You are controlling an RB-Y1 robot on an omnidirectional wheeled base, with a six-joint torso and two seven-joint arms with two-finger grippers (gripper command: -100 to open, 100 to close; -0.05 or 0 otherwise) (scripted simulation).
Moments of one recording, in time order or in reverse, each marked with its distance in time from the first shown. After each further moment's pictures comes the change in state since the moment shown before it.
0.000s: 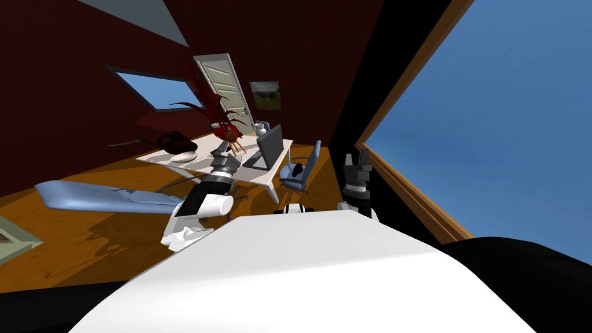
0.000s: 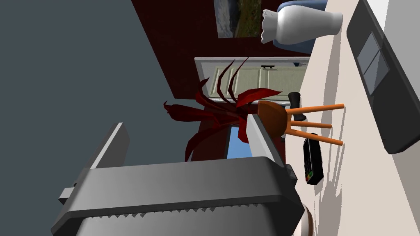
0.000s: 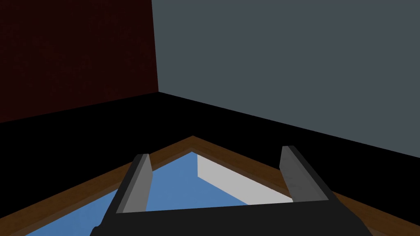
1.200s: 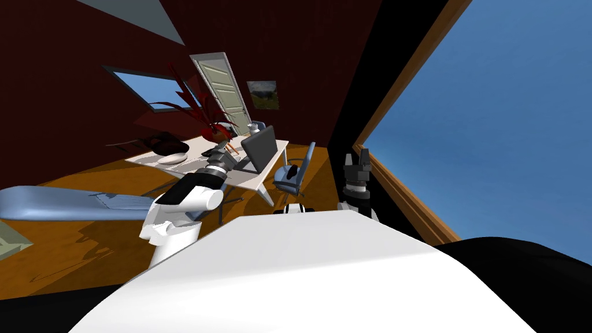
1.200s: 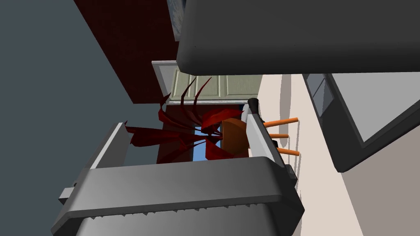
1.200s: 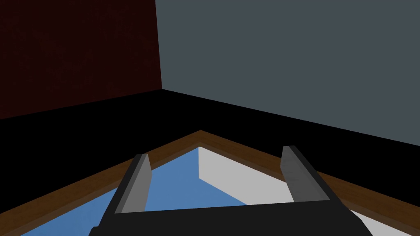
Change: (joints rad) left arm -0.084 0.121 0.093 -0.010 0.107 0.305 0.096; right arm 0.000 0.000 0.000 0.000 0.000 0.000 0.000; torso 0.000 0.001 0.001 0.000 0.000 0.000
